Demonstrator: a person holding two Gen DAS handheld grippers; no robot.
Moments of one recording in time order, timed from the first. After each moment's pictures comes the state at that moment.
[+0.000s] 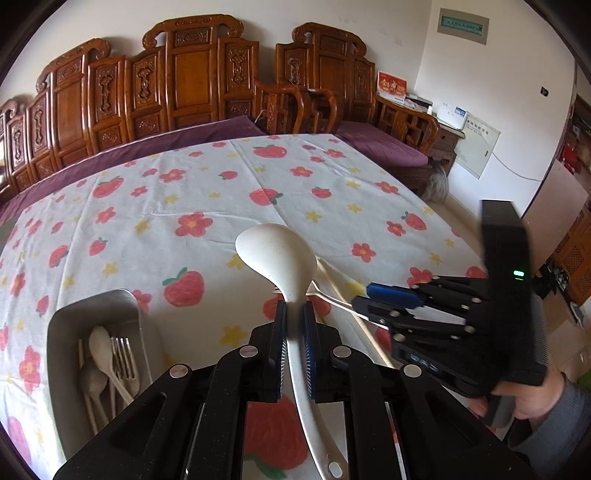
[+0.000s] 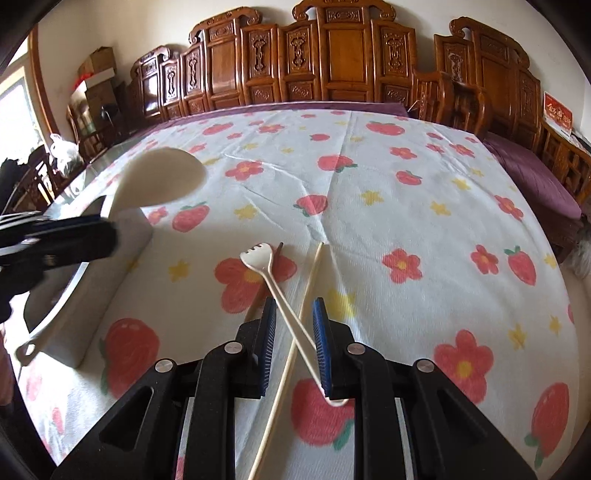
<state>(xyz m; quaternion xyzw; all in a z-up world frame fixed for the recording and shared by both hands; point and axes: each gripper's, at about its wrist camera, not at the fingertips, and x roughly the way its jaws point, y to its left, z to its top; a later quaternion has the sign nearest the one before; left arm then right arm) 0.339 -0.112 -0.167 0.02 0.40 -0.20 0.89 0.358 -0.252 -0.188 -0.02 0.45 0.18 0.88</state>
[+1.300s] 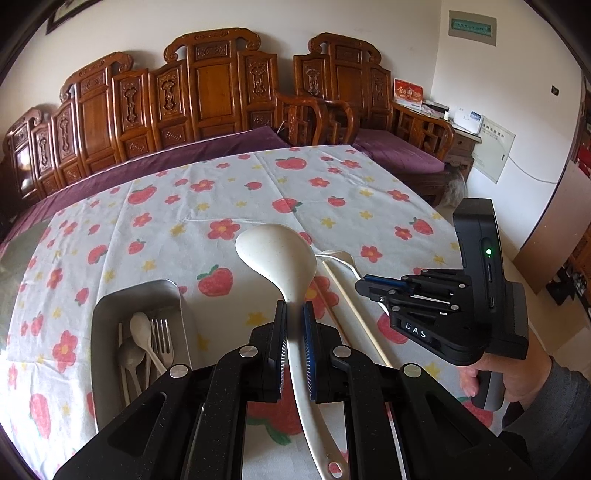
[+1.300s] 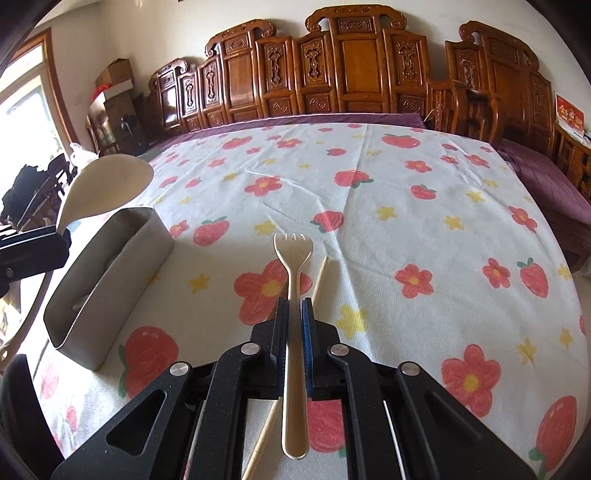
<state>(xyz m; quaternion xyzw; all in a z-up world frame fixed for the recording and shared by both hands) 0.303 -0.110 -0.139 0.04 0.39 -0.15 0.91 0.353 -0.259 -0.177 0.00 0.42 0.21 0.88</state>
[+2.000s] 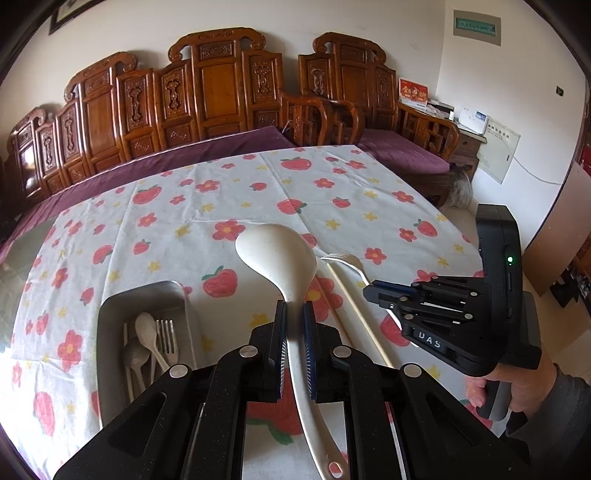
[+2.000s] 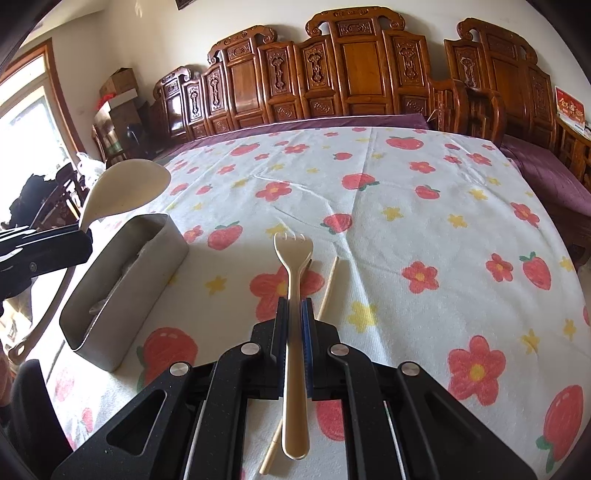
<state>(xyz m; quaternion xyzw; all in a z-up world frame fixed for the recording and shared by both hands) 0.303 -0.106 -0.135 0.04 0.39 -0.14 0.91 0.342 -0.260 -0.169 0.02 0.42 0.23 0.88</state>
